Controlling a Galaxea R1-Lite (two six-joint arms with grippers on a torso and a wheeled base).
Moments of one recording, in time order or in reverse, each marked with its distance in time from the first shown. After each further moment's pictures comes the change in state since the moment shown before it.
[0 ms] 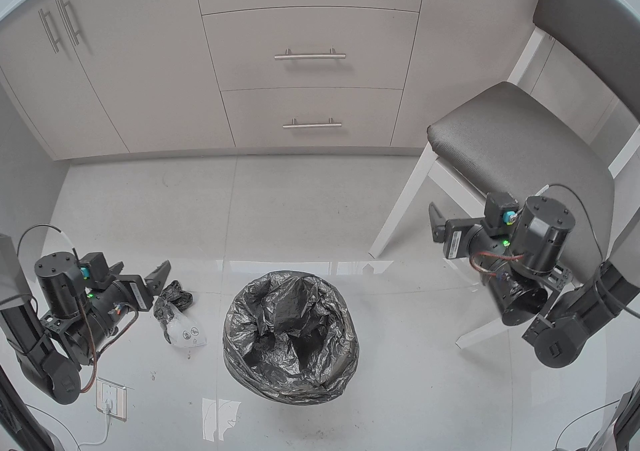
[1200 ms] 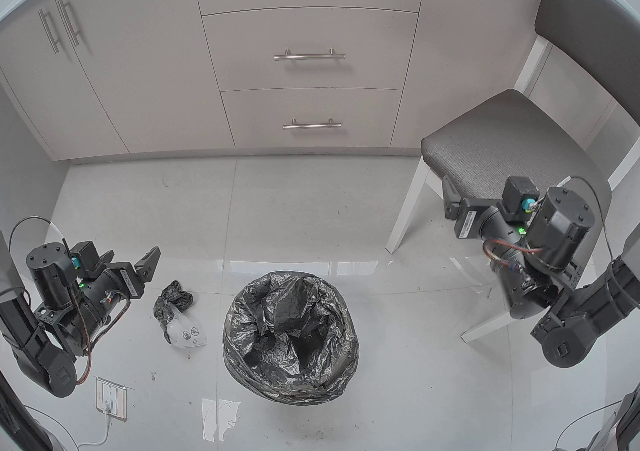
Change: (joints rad) left arm 0.049 -0.026 -0.033 0.006 -0.003 -0.003; right arm 0.043 -0.031 0.008 -0.051 -0.021 0.043
